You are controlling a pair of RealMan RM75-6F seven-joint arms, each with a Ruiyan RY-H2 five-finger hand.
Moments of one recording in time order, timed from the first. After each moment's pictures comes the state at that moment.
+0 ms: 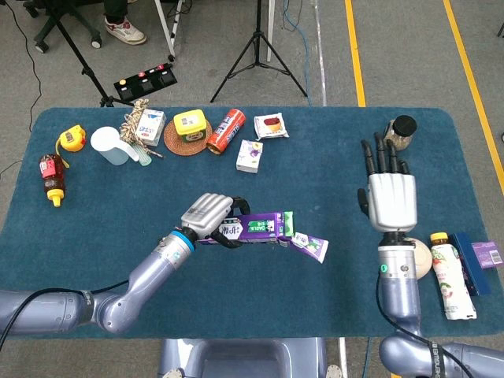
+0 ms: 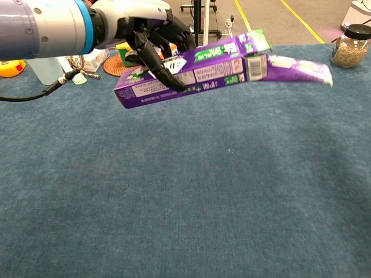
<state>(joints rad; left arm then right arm) -1.04 -1.39 -0.27 -1.84 0.71 0.88 0.24 0.59 -1.31 0.38 -1.93 -0.96 1.51 -0.87</state>
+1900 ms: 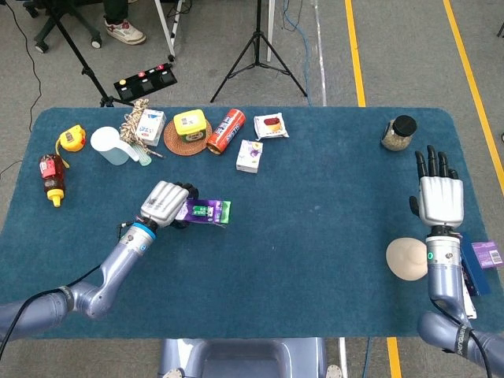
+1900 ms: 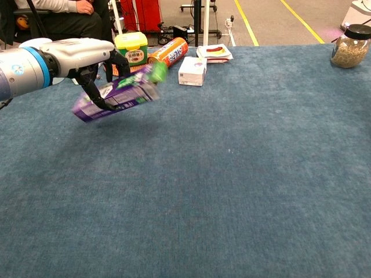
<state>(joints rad) -0.84 -1.50 -0.18 -1.42 1.09 0.88 0.35 0.53 -1.30 0.25 -1.44 -0.97 1.29 -0.53</state>
